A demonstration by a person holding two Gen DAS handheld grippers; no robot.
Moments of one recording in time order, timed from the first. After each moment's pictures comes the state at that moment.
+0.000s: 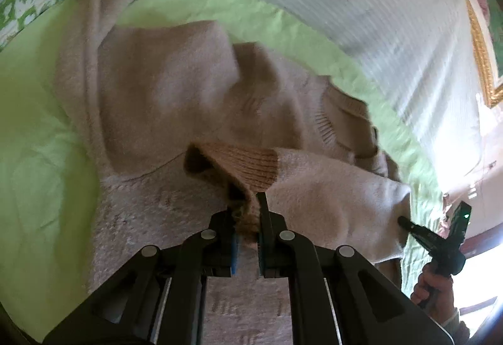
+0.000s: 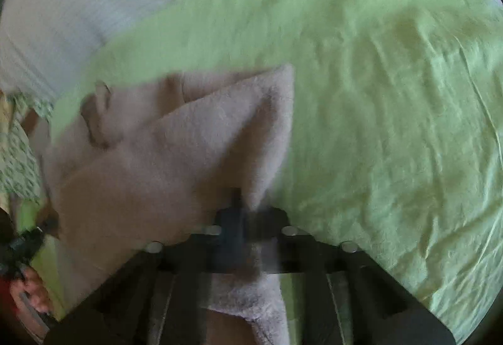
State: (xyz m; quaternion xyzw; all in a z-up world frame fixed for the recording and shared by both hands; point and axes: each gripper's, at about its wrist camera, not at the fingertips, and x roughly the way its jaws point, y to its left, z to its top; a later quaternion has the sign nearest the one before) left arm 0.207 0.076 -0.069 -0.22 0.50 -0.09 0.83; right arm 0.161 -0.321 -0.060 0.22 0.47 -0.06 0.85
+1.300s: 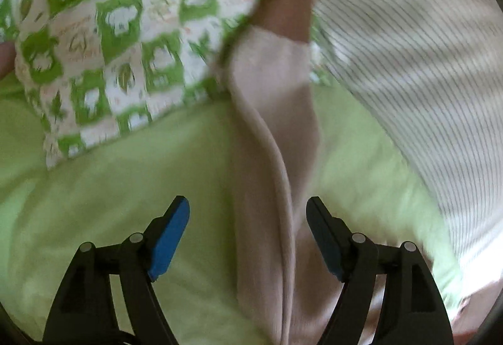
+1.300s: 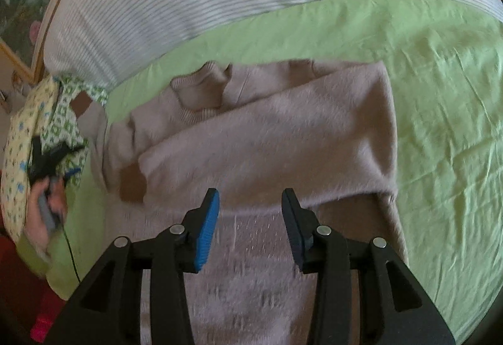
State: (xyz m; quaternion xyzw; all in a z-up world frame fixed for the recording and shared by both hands) left arm 0.309 0.280 -0.030 -0.27 0.46 0.13 0.83; right arm 0.088 -0.216 -0.009 0.24 0.44 0.00 0.86
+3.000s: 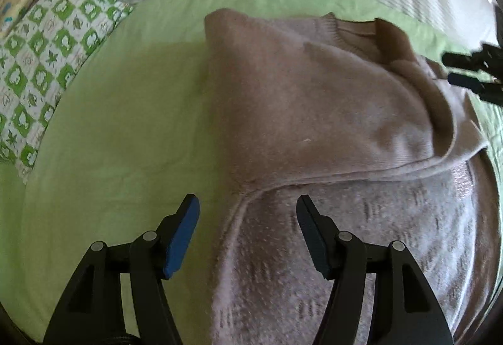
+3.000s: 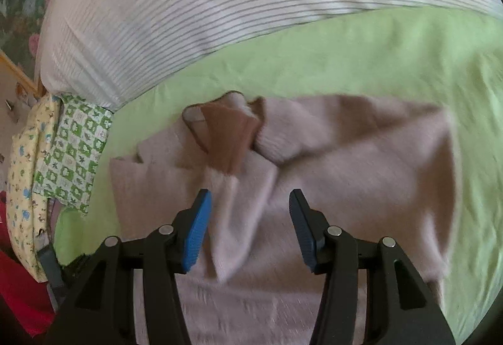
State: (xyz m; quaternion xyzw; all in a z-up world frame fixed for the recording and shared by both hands) left arm 0.157 0.126 -0.066 0.06 0.52 -0.07 0.85; right arm 0.211 -0.206 -0.014 0.26 0.43 0.03 0.86
